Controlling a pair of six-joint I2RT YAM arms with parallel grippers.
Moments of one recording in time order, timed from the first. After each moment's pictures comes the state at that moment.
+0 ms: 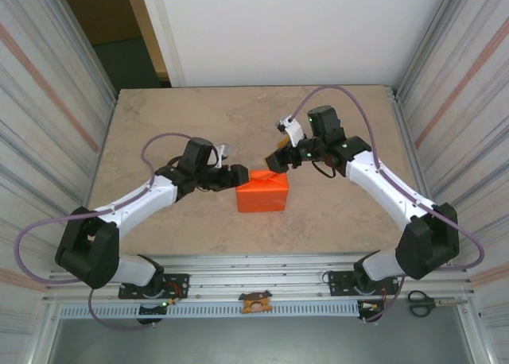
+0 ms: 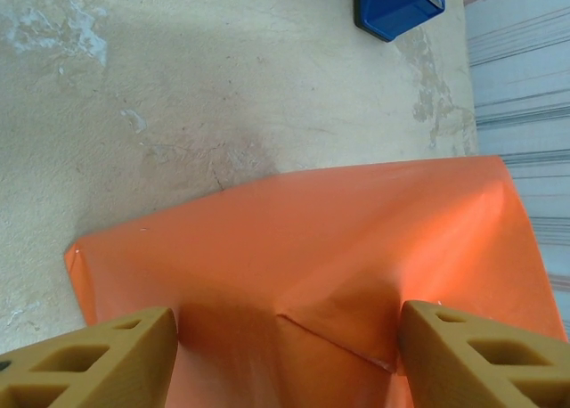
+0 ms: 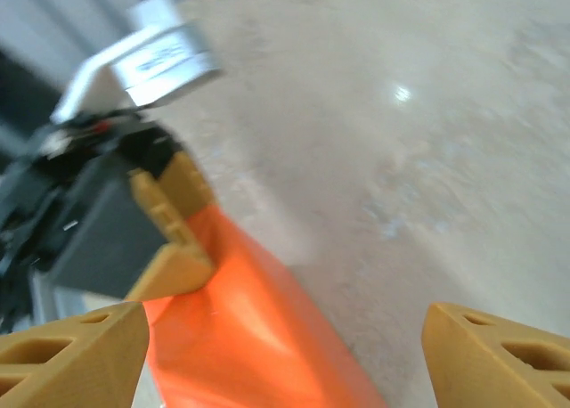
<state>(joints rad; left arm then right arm) -0.53 1.38 0.87 -0.26 0.48 -0.65 0.48 1.42 1.20 -0.49 -0.50 -0.03</state>
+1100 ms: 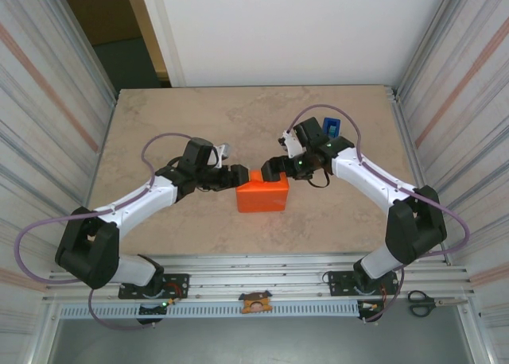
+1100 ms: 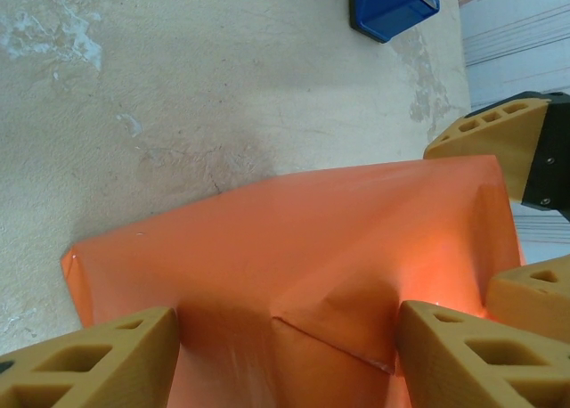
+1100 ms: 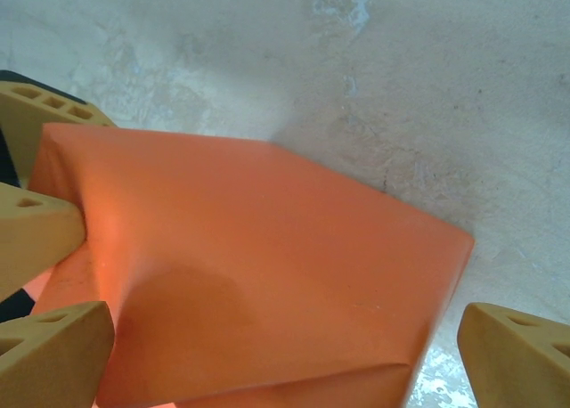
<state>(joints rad) -0.53 1.38 0.86 -0.24 0.48 -0.65 0.53 1.54 1.19 -0.69 -0.44 0.33</state>
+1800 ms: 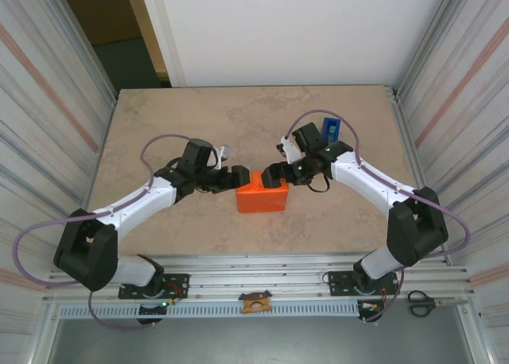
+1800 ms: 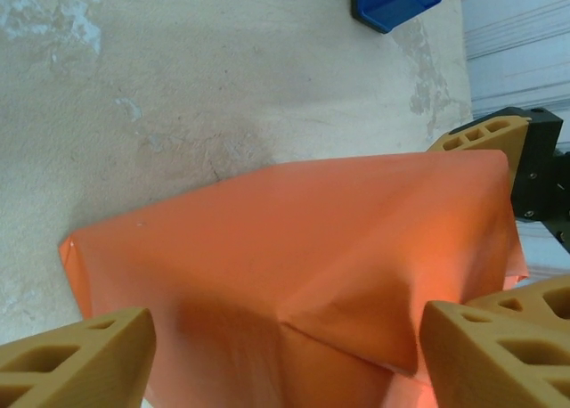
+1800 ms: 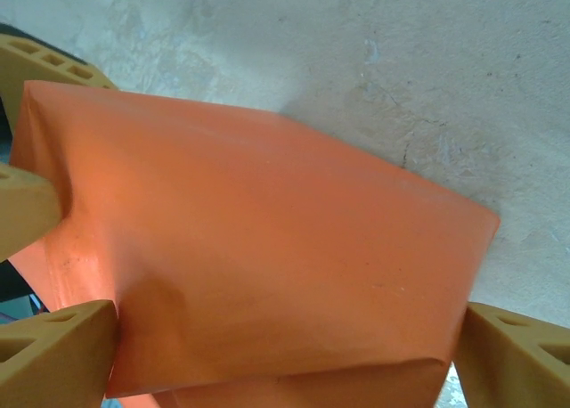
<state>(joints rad) -0.54 1.36 0.86 -0.27 0.49 -0.66 0.54 1.52 1.13 -0.68 -0.47 0.30</state>
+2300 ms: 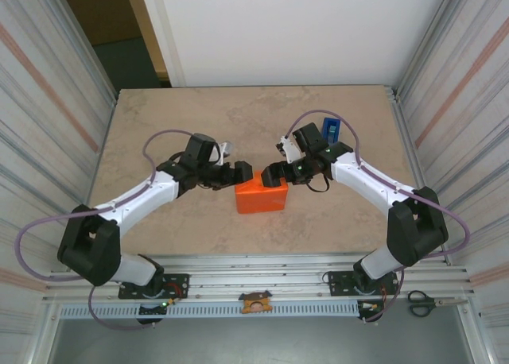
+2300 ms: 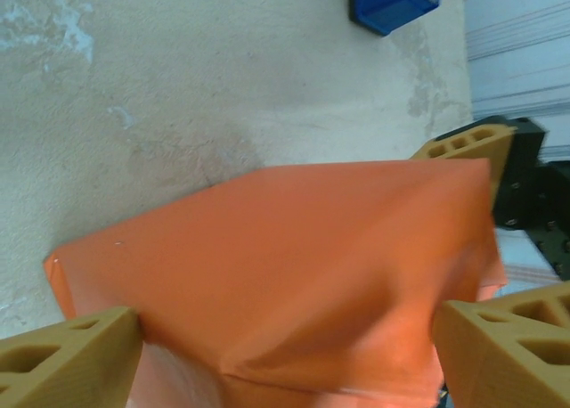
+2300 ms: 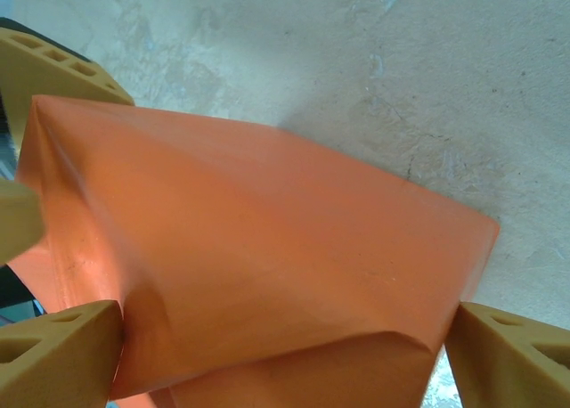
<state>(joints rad) -0.54 1.41 0.93 -0.33 0.49 -0.65 0.54 1.52 1.12 -0.64 -0.48 0.31</state>
